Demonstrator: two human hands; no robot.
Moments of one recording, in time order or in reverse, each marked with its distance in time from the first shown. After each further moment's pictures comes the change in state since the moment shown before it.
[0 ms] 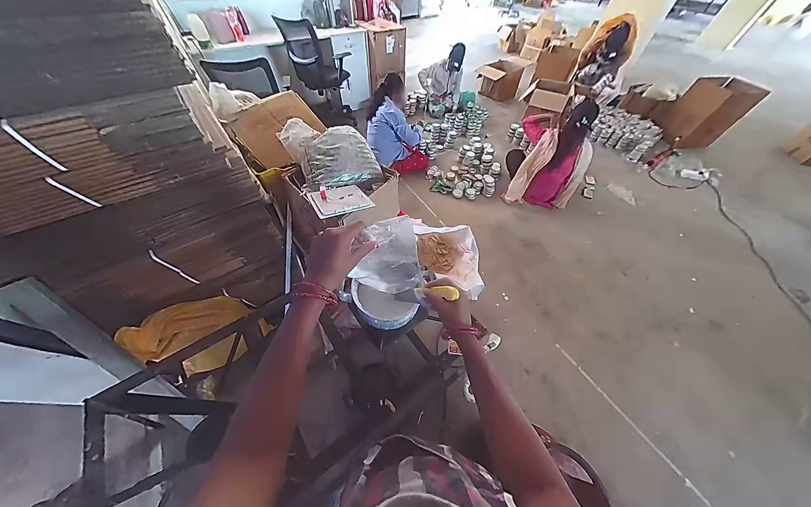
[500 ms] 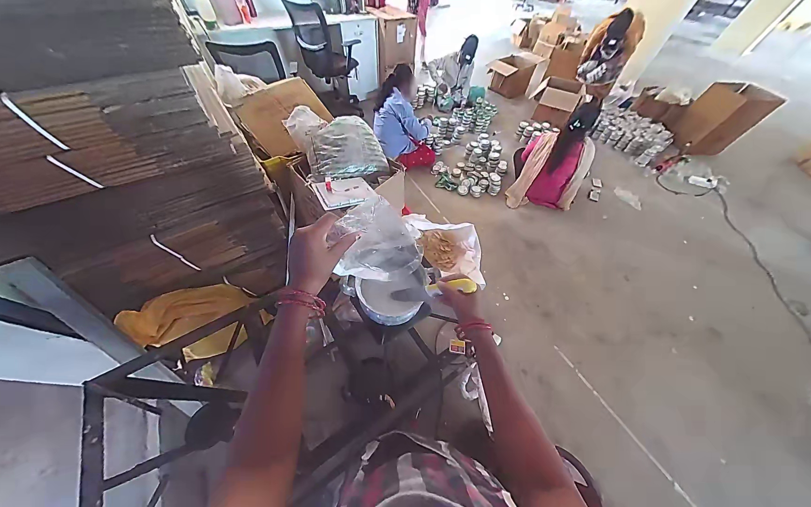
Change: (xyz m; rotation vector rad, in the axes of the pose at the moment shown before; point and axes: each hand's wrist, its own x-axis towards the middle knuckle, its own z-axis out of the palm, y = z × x) left_hand -0.020 -0.023 -0.011 -0.138 0.225 -0.163; right_hand 0.012 0.003 -0.009 0.082 0.047 0.079
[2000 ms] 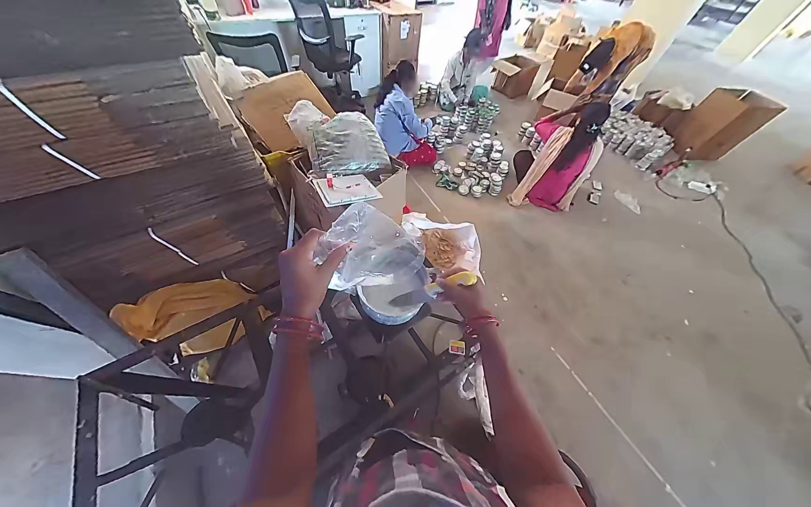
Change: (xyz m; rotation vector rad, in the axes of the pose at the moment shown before) left_hand -0.035 0.002 -0.005 -0.130 0.151 -0.089; right_hand 0.010 -0.018 -0.001 -0.091 -0.110 -0.001
